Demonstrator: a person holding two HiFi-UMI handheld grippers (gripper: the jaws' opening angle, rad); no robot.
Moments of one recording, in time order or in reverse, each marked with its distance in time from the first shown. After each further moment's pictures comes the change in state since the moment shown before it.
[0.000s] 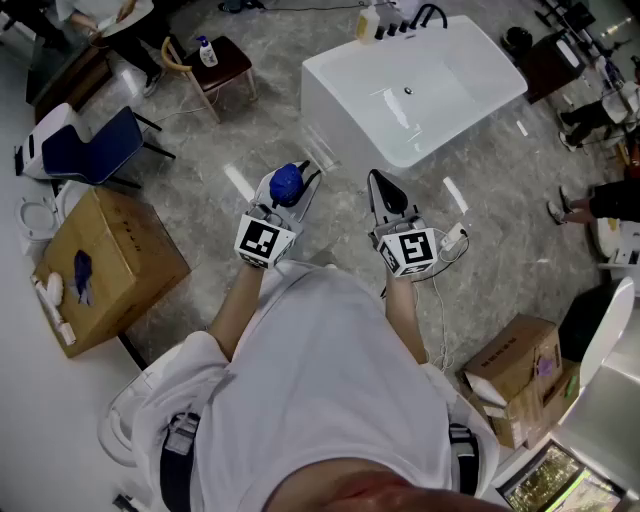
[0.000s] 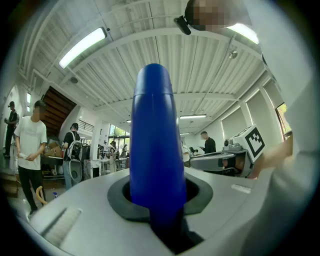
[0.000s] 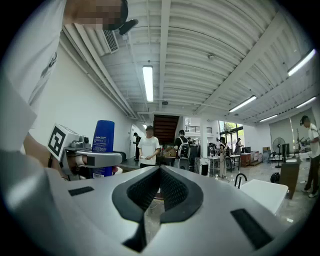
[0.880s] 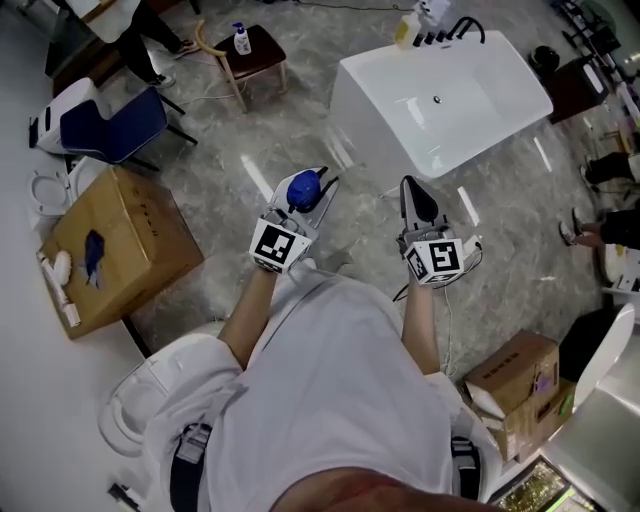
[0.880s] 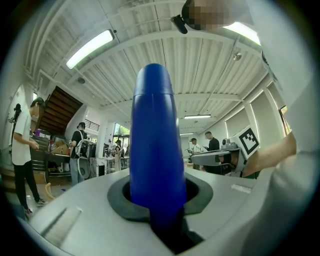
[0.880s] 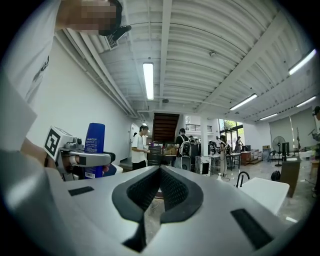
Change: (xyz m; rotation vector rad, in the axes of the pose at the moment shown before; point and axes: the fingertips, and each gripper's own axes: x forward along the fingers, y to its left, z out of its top) left arm -0.049 0.050 -0.009 -0.026 -0.008 0.044; right arm 0.034 0.023 0.000 0.004 0.016 -0.007
